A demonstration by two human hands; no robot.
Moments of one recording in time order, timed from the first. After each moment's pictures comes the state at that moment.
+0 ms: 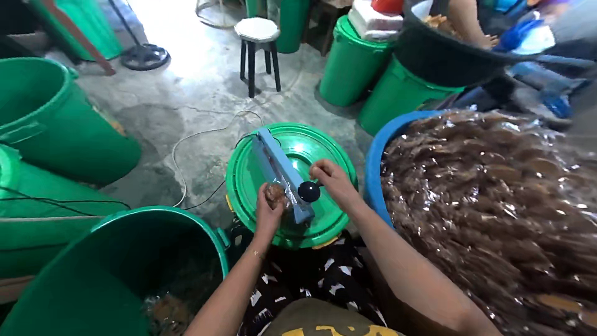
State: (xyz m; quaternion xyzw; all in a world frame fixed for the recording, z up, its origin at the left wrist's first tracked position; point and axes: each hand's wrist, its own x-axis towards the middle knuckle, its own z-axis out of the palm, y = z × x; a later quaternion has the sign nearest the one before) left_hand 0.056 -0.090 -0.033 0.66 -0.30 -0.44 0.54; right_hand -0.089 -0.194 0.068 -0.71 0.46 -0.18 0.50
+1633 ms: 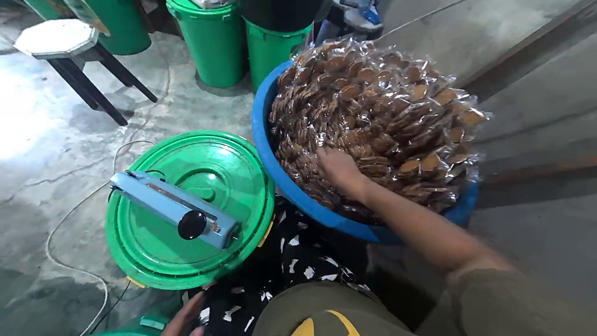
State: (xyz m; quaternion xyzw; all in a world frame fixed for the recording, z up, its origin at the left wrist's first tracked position) left_hand 0.101 0.018 0.024 0.58 -0.61 -0.52 0.17; right_hand -0.332 -0.182 0.027 -0.70 0.70 0.03 0.10
